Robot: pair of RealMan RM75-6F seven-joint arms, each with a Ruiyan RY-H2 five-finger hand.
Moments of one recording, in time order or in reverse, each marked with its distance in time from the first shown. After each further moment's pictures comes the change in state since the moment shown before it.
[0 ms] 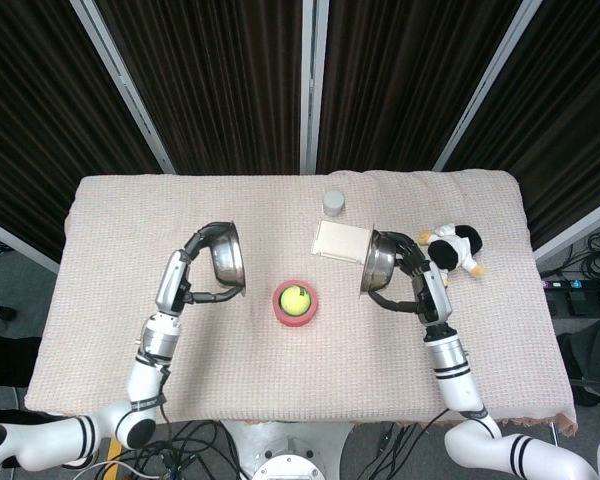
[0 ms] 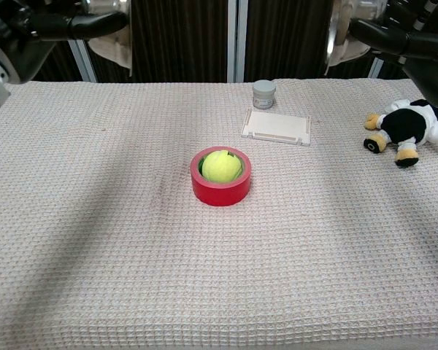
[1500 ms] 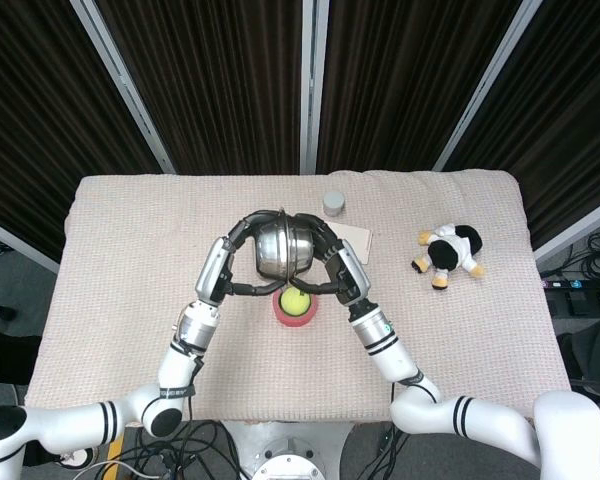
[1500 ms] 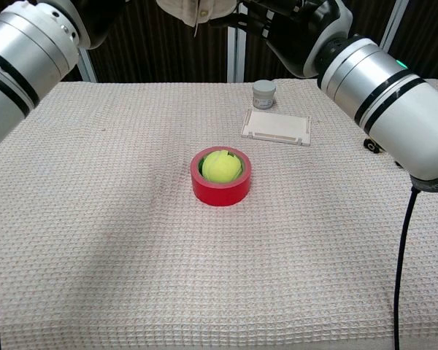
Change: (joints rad) left arm -0.111 -0.037 -0.109 -0.061 0.009 -0.130 0.031; right arm 0.284 -0.152 0.100 0.056 0.025 -0.203 0.148
